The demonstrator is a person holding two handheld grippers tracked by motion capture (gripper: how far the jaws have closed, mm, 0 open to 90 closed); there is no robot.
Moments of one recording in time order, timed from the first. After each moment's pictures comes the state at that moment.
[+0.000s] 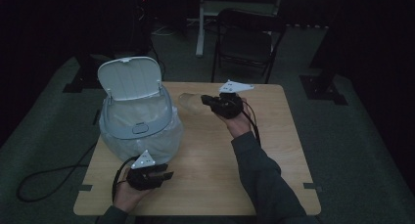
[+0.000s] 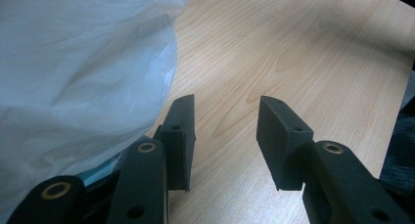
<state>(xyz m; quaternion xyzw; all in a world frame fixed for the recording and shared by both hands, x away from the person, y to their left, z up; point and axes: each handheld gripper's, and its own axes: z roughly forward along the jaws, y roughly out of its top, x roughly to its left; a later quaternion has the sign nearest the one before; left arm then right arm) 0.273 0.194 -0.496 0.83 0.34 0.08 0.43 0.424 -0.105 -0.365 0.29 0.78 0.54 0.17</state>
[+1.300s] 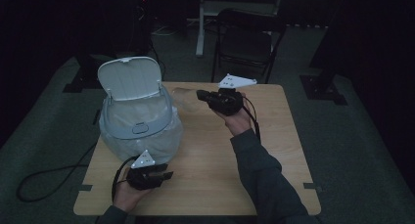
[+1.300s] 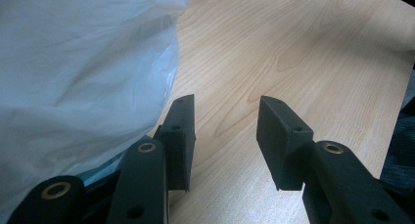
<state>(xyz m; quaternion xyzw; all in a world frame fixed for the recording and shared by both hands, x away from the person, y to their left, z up) 0.274 0.194 -0.495 0.83 0.34 0.08 0.43 0.409 -0.099 -0.329 0.25 0.77 0.57 0.16</state>
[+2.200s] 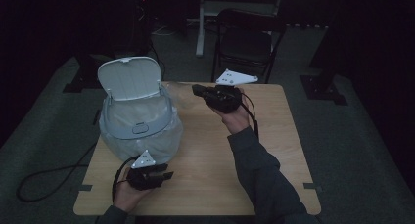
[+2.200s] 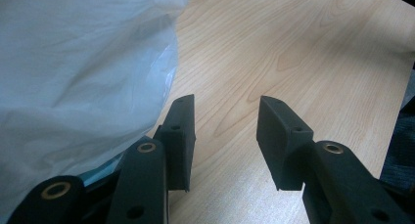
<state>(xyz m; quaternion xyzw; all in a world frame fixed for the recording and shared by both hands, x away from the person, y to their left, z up) 0.274 0.194 -0.496 0.83 0.34 0.08 0.43 0.397 -0.090 -0.305 0.22 0.75 0.60 0.17</state>
